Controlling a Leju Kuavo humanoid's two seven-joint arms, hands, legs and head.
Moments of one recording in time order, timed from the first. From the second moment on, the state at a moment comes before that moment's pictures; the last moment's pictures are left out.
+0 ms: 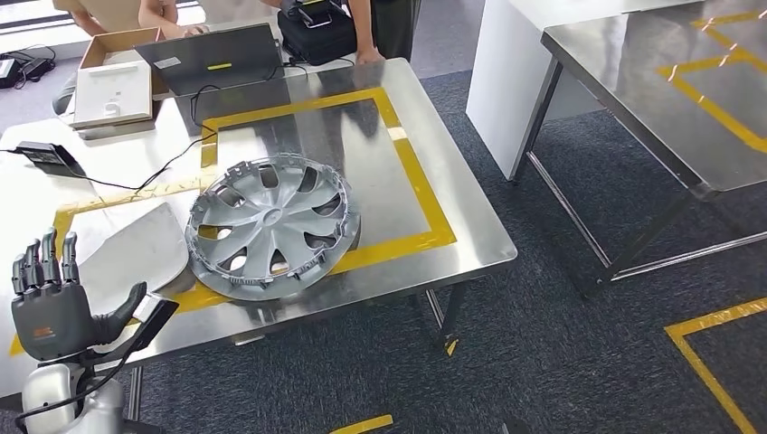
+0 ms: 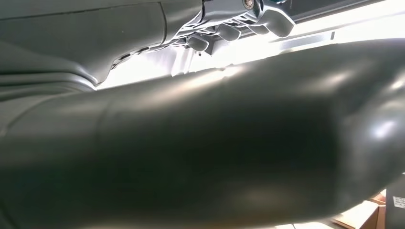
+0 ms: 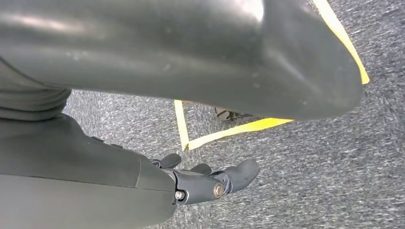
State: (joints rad) left arm -0.30 -0.14 0.51 -1.17 -1.43 0.70 -0.55; right arm -0.07 0.20 -1.00 -0.18 0.81 0.14 -0.14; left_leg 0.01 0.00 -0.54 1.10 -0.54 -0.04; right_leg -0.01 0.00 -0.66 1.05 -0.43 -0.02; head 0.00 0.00
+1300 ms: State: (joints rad) left arm -0.31 -0.13 0.47 -1.15 -1.46 0.70 -0.48; right arm -0.07 0.21 -1.00 -0.18 0.81 0.15 -0.13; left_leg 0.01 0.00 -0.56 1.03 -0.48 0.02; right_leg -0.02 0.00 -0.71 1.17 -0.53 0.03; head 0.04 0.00
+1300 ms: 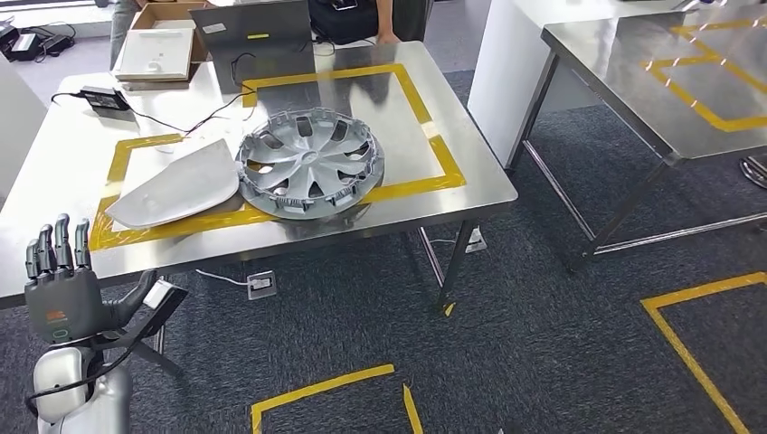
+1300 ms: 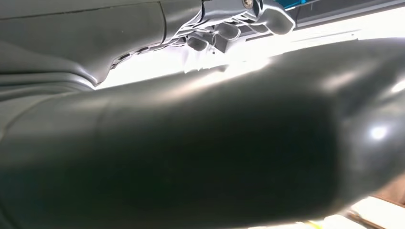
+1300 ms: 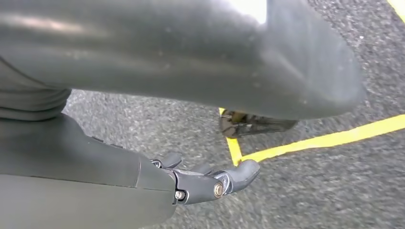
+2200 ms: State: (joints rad) left arm -0.32 -0.08 0.38 -1.11 -1.50 0.70 -0.31; right arm -0.07 0.22 -1.02 -0.18 0.80 0.15 -0.10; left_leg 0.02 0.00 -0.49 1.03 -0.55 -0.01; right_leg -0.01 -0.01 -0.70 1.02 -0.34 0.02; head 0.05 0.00
